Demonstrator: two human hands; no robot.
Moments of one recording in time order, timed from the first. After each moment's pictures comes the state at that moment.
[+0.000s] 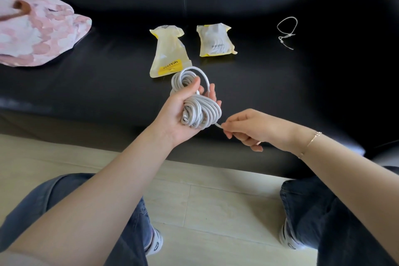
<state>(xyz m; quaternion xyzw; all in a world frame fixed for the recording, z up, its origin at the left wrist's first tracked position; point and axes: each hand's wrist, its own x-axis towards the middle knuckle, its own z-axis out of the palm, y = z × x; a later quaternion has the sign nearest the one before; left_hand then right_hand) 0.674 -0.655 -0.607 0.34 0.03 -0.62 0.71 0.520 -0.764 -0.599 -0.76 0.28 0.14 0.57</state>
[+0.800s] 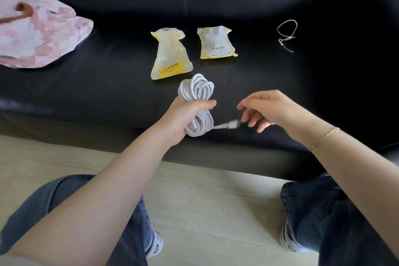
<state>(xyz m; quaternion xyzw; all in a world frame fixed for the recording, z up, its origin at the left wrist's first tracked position) 0.670 -0.661 -0.603 0.72 -0.16 -0.43 0.52 0.519 -0.789 -0.591 -0.72 0.40 -0.04 0.57</state>
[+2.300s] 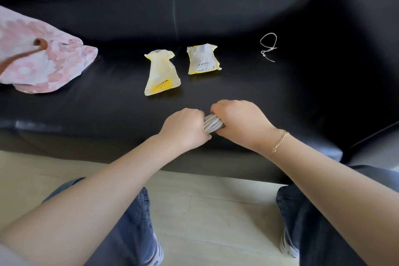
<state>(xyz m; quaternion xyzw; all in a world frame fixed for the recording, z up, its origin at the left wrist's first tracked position) 0.628 -0.677 -0.587 0.85 -0.52 -0.11 0.01 0.511 -0.775 -0.588 -0.98 0.16 -0.09 0.08</state>
